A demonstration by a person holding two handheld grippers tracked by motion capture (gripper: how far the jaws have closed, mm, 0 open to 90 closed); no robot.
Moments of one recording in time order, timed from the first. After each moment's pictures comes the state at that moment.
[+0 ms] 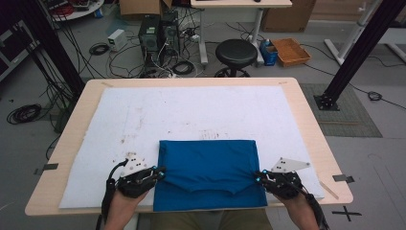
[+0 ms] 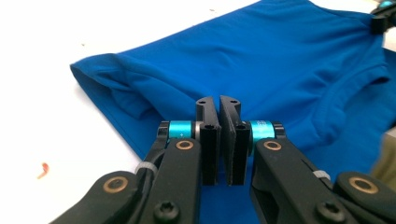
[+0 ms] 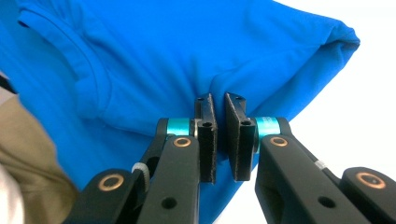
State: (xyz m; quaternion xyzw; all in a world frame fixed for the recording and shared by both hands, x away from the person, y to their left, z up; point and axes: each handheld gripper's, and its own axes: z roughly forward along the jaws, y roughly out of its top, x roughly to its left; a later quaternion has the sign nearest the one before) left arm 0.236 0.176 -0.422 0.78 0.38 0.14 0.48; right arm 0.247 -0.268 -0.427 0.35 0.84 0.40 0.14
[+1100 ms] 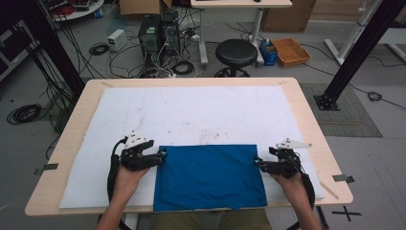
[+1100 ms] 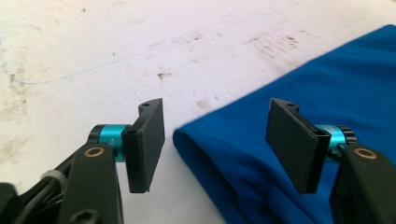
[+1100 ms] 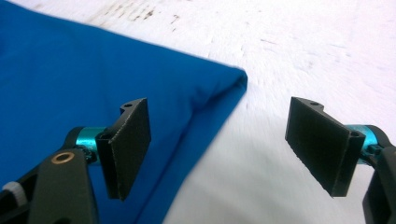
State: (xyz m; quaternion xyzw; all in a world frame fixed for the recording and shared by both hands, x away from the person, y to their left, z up) left arm 0.323 0.180 -0.428 0.75 0.44 0.19 0.45; right arm 0.316 -0.280 -0.440 0.47 0.77 0.41 0.16
